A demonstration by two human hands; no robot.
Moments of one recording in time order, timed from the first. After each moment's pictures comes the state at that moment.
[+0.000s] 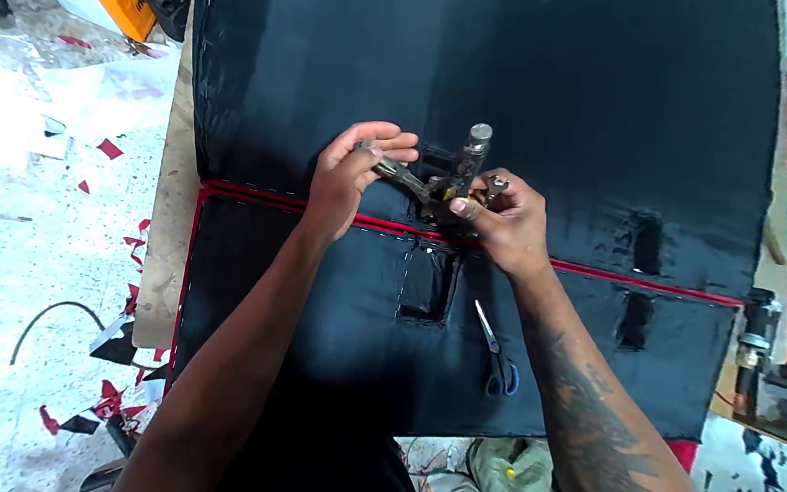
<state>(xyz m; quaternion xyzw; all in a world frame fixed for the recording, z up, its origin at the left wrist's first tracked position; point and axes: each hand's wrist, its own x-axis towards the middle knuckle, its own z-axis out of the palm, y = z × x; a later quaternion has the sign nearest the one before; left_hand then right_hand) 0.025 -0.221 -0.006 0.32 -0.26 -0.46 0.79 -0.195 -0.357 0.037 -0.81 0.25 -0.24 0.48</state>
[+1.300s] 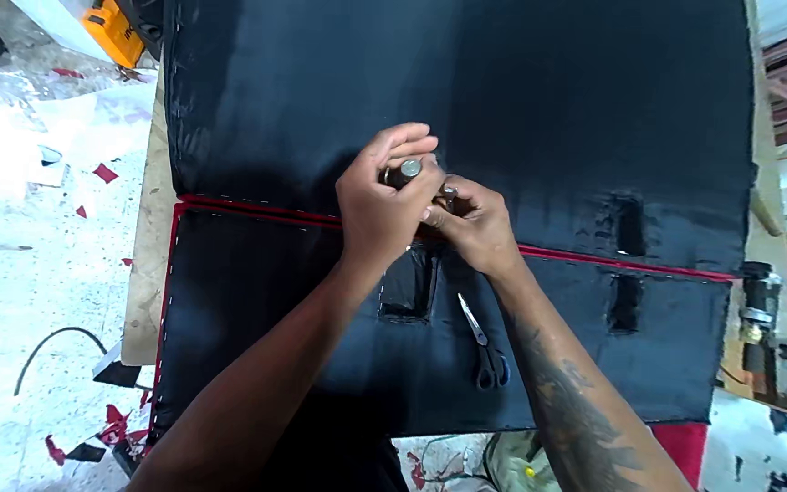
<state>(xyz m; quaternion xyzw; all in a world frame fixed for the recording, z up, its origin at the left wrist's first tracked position) -0.054 -0.247 0.061 0.53 -0.29 -0.20 0.77 -0.201 -0.351 0.046 -0.82 0.23 -0.21 0.47</state>
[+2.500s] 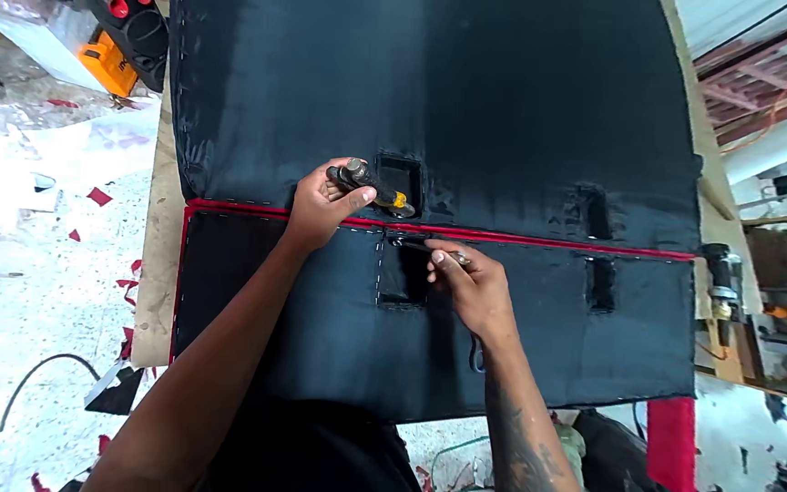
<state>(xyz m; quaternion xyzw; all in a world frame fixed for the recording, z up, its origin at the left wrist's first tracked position) -0.001 -0.198 -0.007 0.45 -0.38 -0.36 0.72 -0.276 -0.249 0.055 -0.76 0.45 -0.18 0.42</state>
